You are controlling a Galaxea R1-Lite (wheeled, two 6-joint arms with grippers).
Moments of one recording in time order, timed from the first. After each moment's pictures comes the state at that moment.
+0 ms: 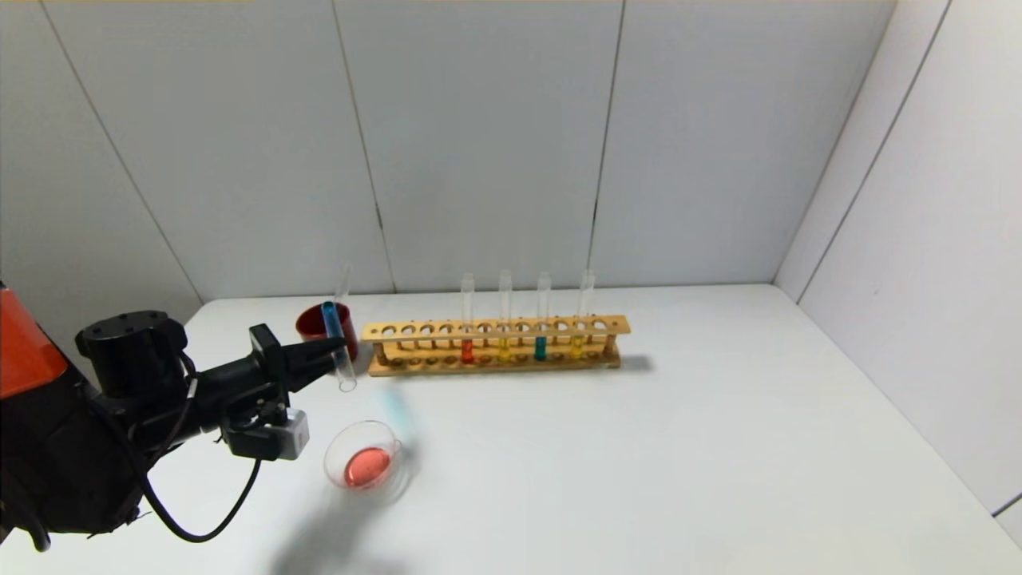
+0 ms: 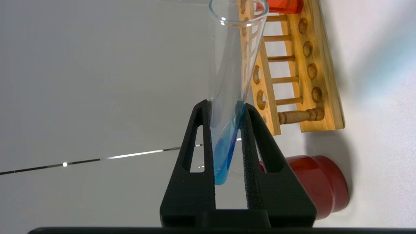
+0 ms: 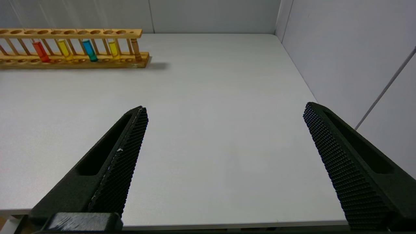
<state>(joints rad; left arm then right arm) 0.06 2.01 -0.44 -1.40 -0.85 1.72 0.00 0.00 0.00 0.01 0.00 0.00</state>
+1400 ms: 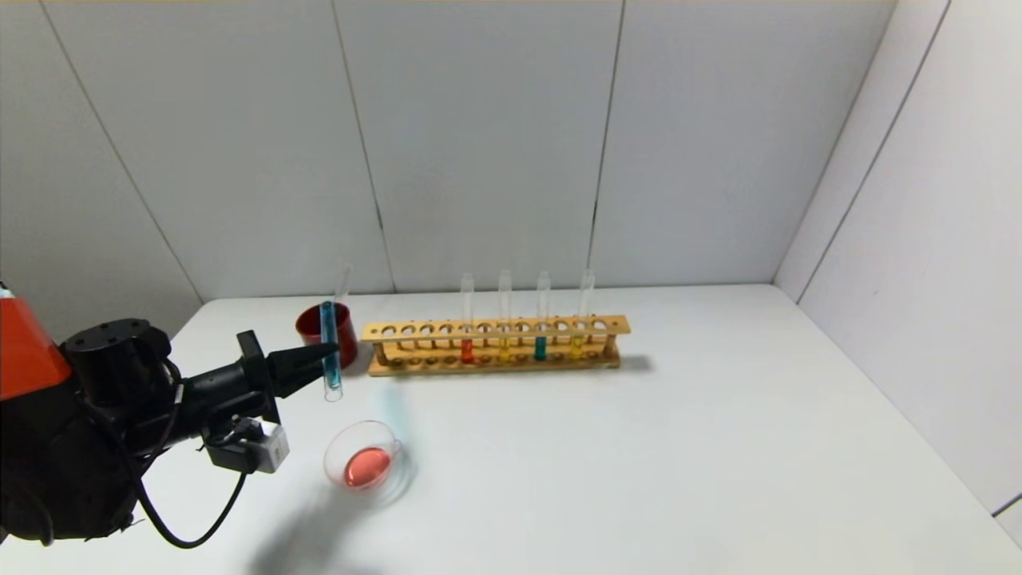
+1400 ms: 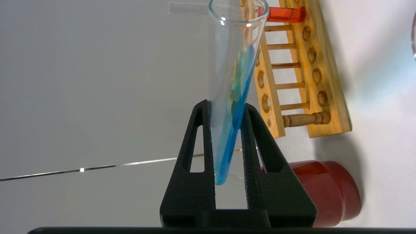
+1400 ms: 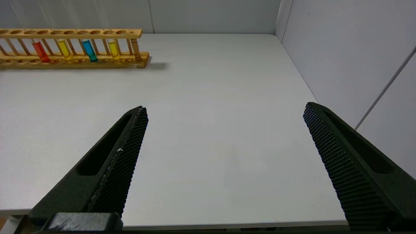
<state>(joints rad) 0.12 2.07 -0.43 -1.52 -0.99 1.74 0.00 0.00 0.00 0.01 0.00 0.00</state>
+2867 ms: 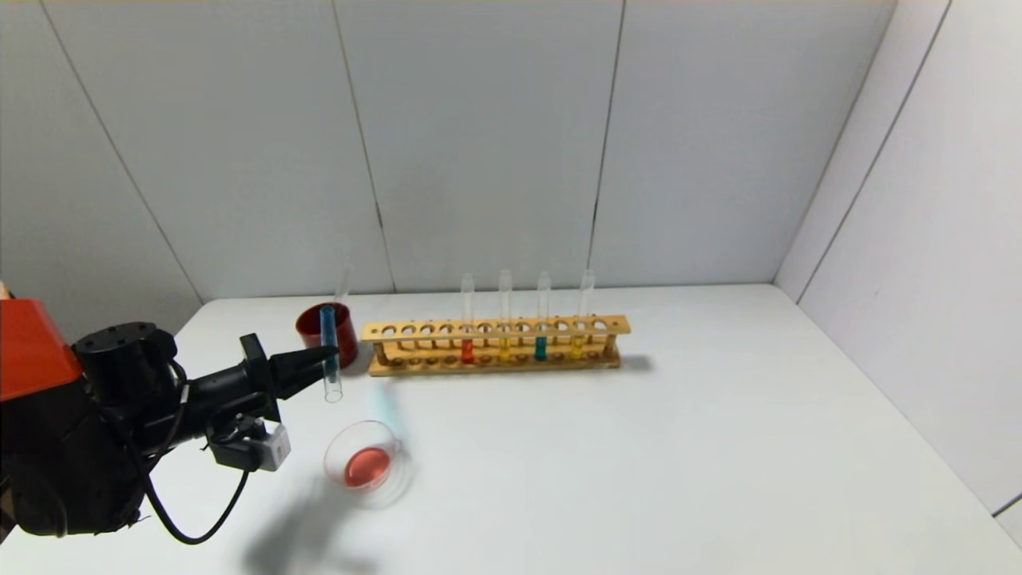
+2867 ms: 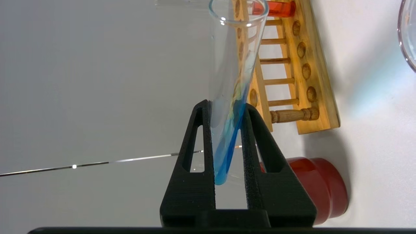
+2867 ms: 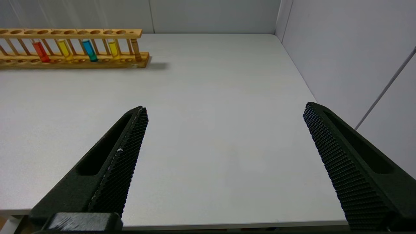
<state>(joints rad) 0.13 2.11 -0.45 -1.52 -1.00 1.74 0.00 0.00 0.00 0.01 0.00 0.00</state>
